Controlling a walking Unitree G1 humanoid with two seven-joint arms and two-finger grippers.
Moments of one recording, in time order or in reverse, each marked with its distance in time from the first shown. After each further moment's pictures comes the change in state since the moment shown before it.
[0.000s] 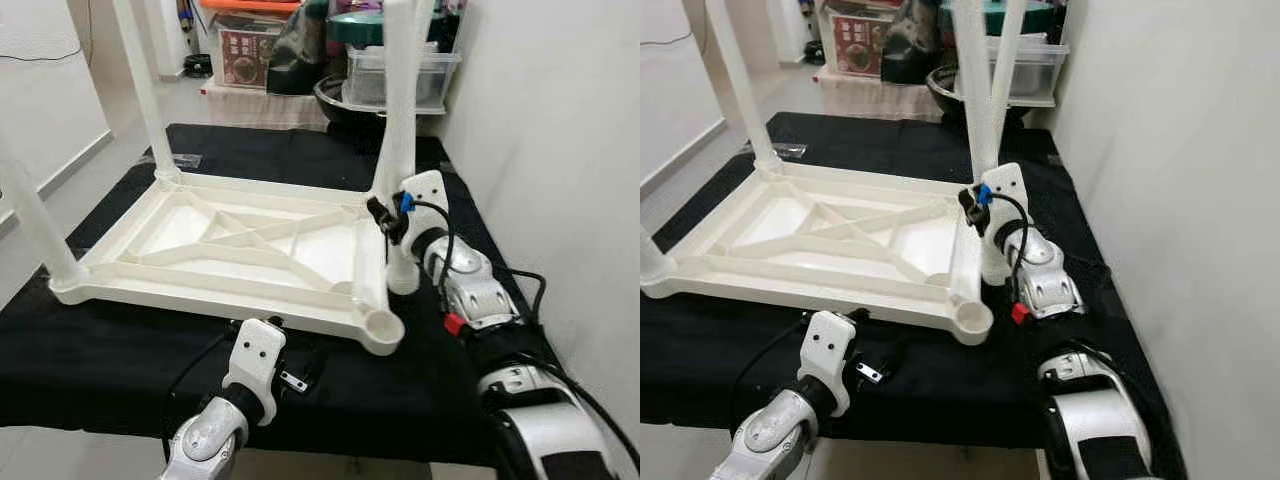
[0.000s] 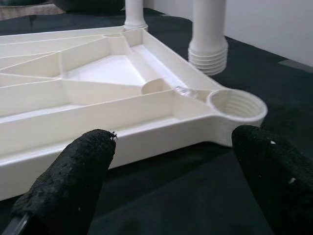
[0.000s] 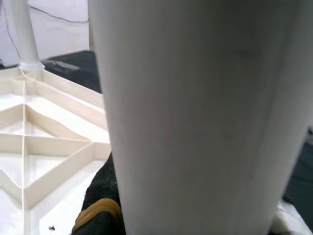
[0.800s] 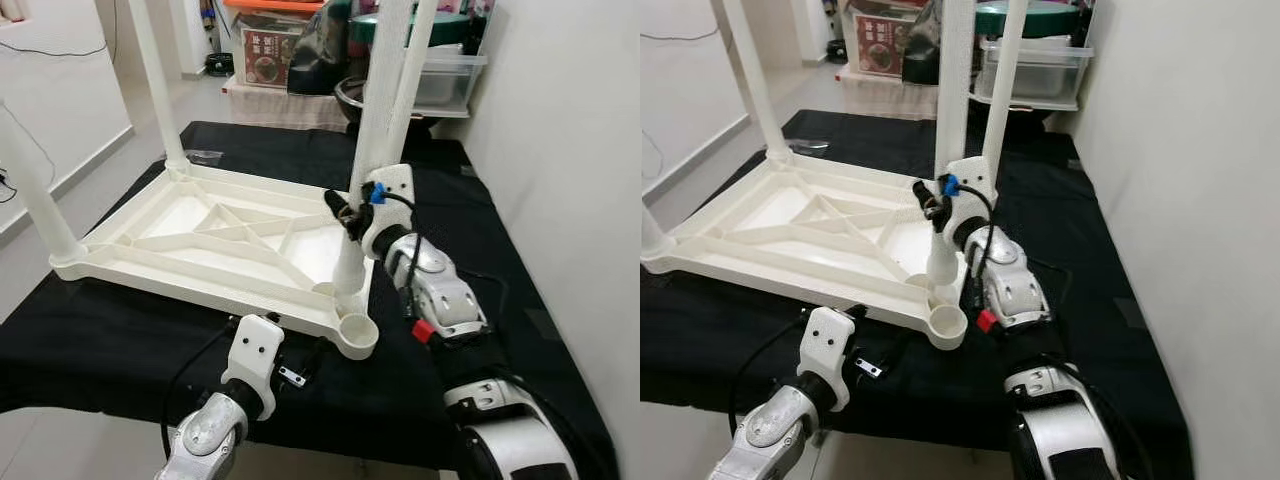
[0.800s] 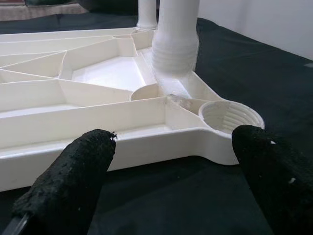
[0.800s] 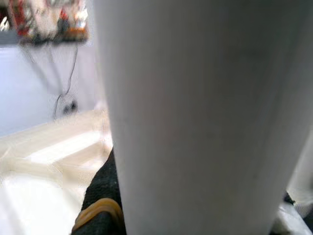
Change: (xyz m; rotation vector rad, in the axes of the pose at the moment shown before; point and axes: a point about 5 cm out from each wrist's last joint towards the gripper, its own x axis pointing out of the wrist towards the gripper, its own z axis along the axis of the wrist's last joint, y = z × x) left arm 0.004 0.001 0.001 0.005 -0.004 0.005; right arm -0.002 0.010 0.032 0.152 -0.137 0.082
